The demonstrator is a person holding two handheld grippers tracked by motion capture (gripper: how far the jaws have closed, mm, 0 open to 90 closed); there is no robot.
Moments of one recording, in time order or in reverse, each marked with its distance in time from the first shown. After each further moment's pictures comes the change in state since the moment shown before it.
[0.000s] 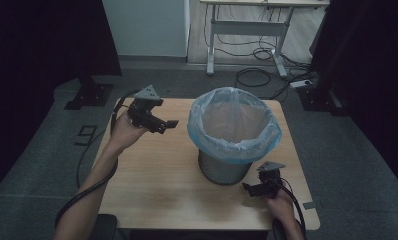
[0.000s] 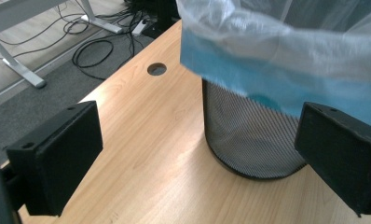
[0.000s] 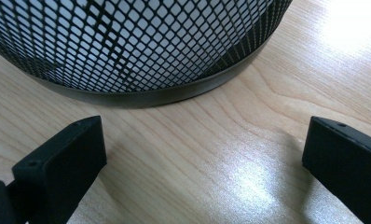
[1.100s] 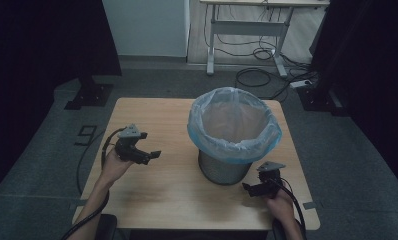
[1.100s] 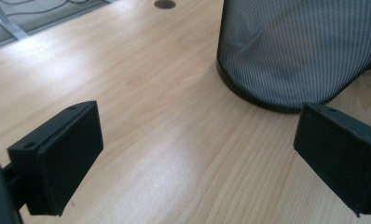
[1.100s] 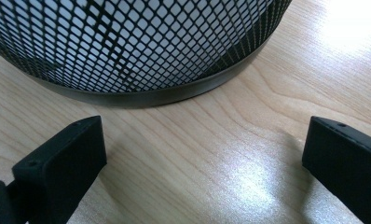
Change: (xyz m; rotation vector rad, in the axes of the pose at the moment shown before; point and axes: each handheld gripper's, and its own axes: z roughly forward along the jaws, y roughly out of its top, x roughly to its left) left arm 0.005 -0.147 0.022 -0.015 0.003 -0.132; right arm 0.000 0.000 0.000 -0.002 -0.002 0.004
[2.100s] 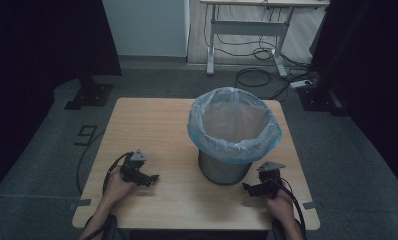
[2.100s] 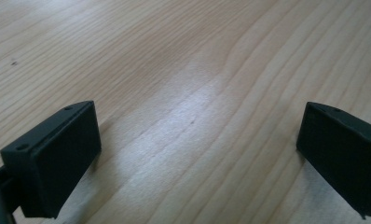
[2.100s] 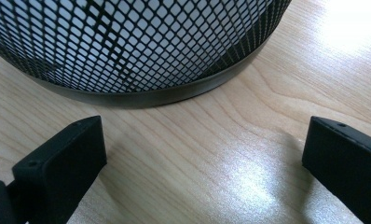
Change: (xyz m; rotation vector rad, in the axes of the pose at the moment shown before) left arm -0.004 -0.086 0.044 0.260 0.094 -0.024; right arm 0.000 0.000 0.000 0.000 -0.002 0.002
